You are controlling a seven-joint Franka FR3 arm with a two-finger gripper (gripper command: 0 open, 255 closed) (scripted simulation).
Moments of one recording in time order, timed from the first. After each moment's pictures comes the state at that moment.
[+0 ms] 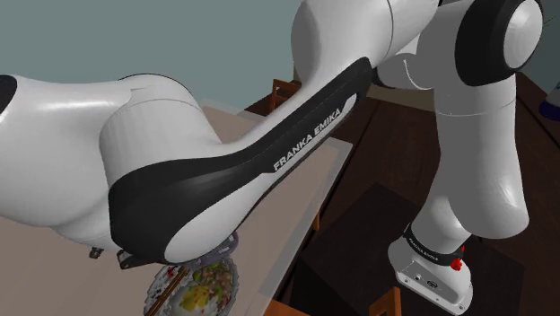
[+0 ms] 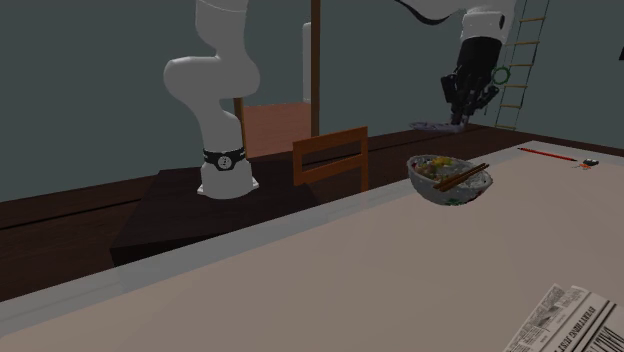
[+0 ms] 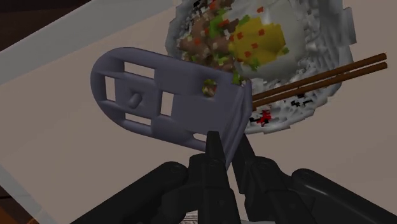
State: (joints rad) arm 0.44 0.49 0.83 -1.58 -0.60 1.68 1.51
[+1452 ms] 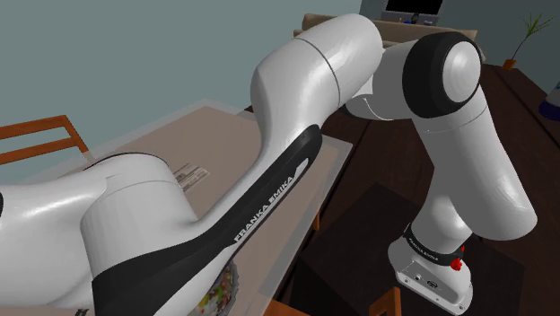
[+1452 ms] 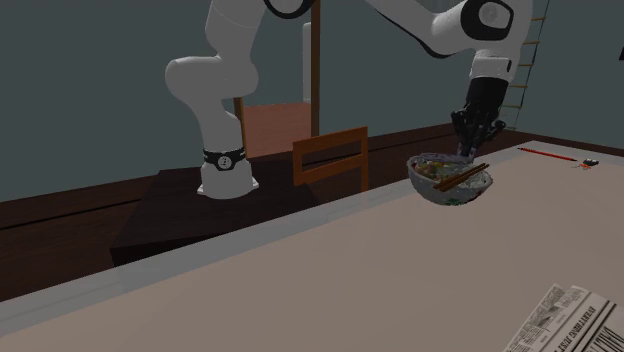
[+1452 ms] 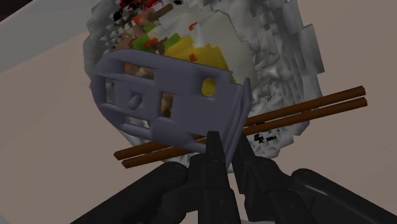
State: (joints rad) arm 0.57 0.70 0.76 -1.47 -0.71 1.73 1.60
